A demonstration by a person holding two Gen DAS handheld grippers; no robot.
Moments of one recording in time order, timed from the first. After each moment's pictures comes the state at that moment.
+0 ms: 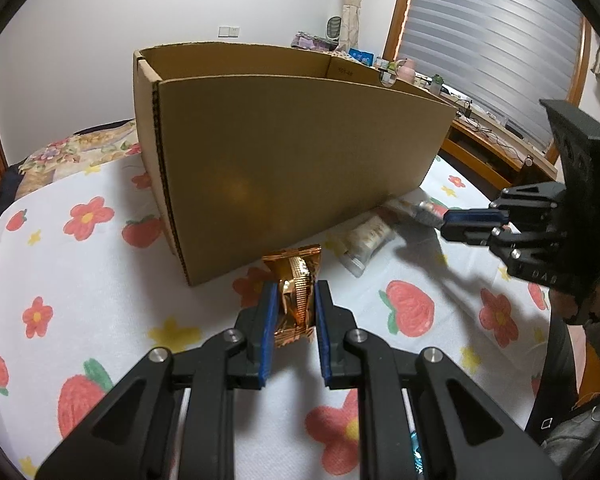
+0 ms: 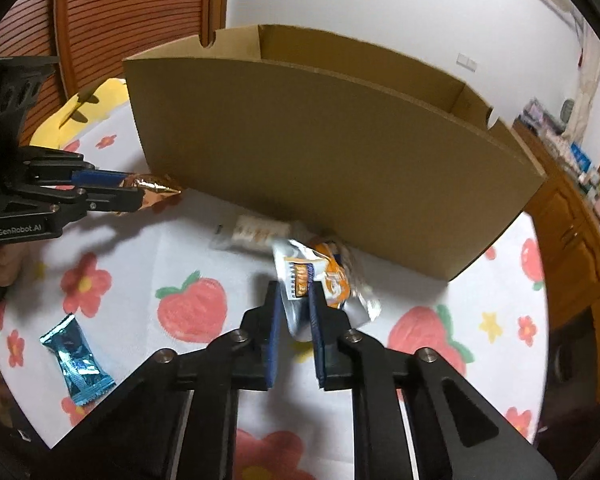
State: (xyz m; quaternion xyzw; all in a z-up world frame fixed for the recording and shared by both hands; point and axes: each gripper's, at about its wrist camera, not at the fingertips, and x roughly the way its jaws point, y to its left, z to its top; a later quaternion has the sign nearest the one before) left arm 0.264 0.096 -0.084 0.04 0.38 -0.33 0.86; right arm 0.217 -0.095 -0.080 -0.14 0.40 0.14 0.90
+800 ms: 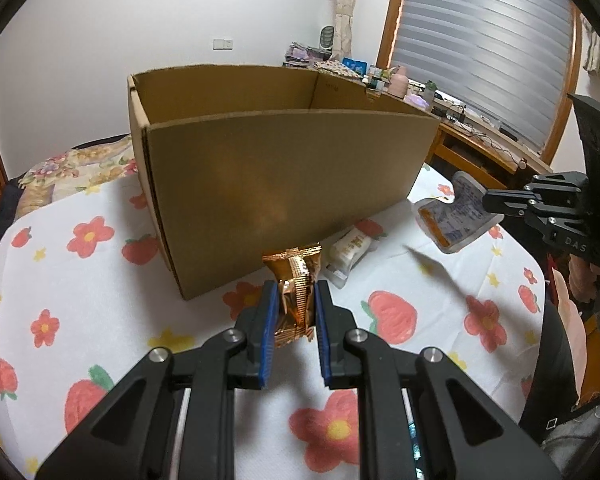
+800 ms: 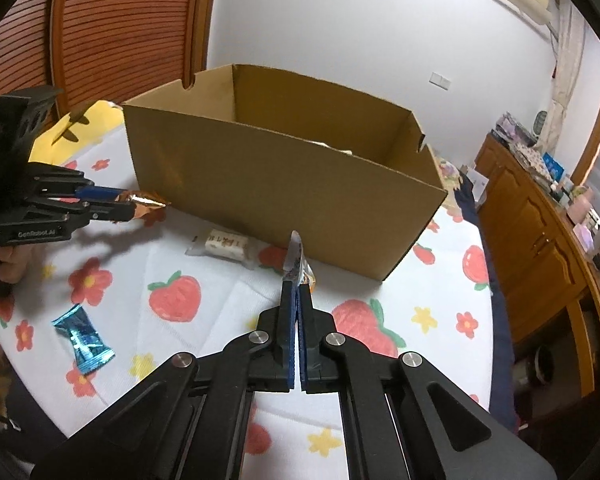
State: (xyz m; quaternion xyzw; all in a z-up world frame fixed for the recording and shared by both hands) left arm 0.252 0.094 -0.065 0.04 0.35 -0.34 0.87; right arm 0.180 -0.125 -0.038 -0.14 0.36 0.11 0.92
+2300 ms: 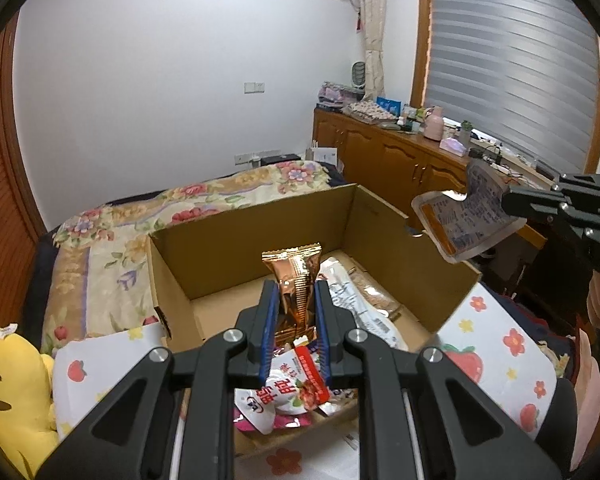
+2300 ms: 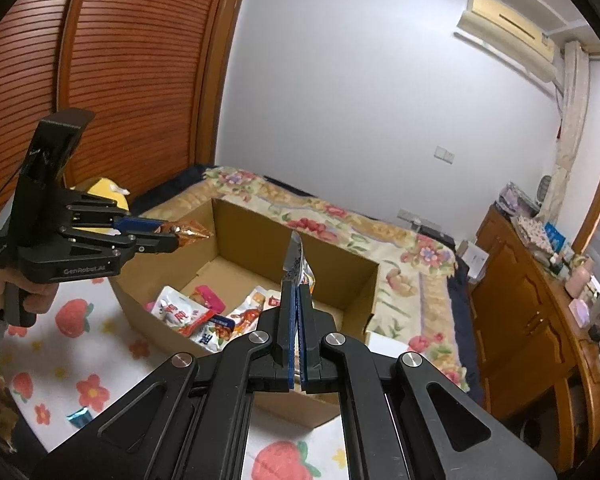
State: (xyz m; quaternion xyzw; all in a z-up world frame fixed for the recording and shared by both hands) left arm 0.348 0.049 0.052 0.05 0.30 -0.27 0.91; right arm 0.256 -0.139 0.095 -0.16 0.26 0.15 0.94
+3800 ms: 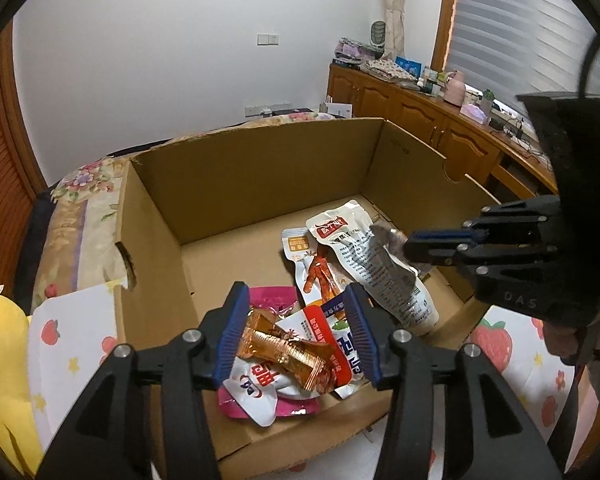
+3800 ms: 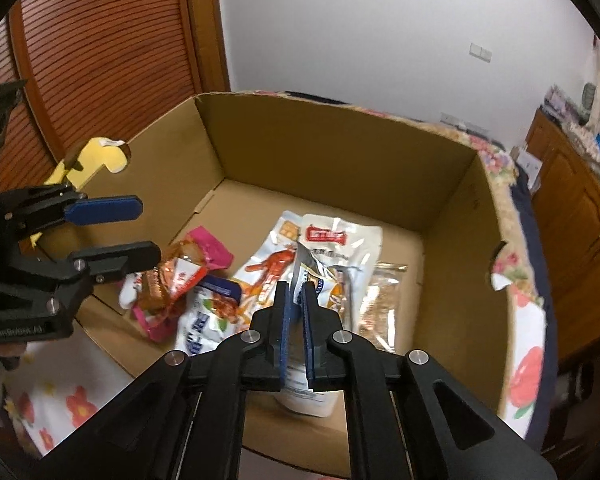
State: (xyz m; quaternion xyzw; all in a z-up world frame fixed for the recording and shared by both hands) left arm 0.369 0.031 -0.006 0.06 0.38 -0.25 0.89; right arm 0.364 -0.119 -0.017 -0.07 0.42 0.19 0.89
